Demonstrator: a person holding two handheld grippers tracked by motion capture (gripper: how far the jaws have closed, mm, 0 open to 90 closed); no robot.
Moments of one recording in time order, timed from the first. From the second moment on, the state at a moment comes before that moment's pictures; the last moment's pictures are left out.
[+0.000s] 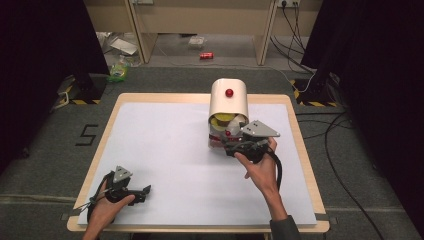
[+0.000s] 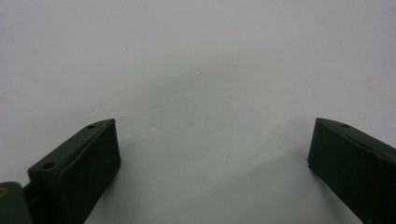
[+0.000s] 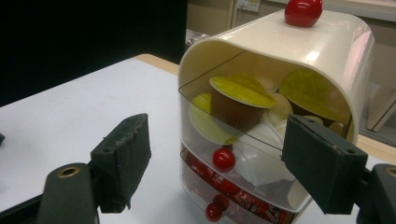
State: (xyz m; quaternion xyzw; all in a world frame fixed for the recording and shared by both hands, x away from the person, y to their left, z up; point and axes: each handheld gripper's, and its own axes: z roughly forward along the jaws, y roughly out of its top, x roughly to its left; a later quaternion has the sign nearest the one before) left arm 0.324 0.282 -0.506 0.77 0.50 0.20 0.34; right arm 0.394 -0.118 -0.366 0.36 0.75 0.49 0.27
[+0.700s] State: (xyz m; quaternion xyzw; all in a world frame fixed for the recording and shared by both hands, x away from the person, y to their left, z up) left arm 0.324 0.282 -0.506 0.77 0.50 0.20 0.34; right arm 0.412 -0.110 -0.376 0.35 0.76 0.48 0.28
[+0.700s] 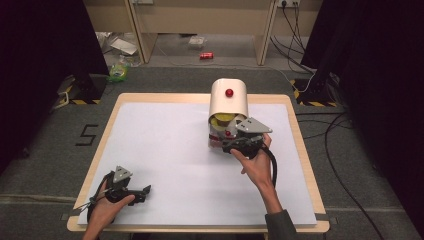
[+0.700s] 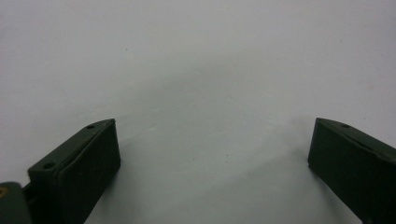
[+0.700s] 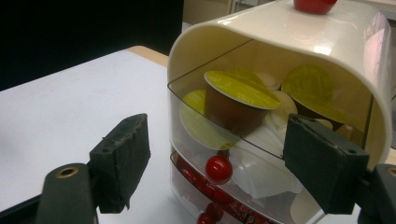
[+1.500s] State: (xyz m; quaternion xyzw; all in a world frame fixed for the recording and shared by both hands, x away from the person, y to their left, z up) left arm 0.324 0.282 -0.506 0.77 0.50 0.20 0.34; right arm 0.406 -0.111 -0.369 0.35 0.78 0.45 0.26
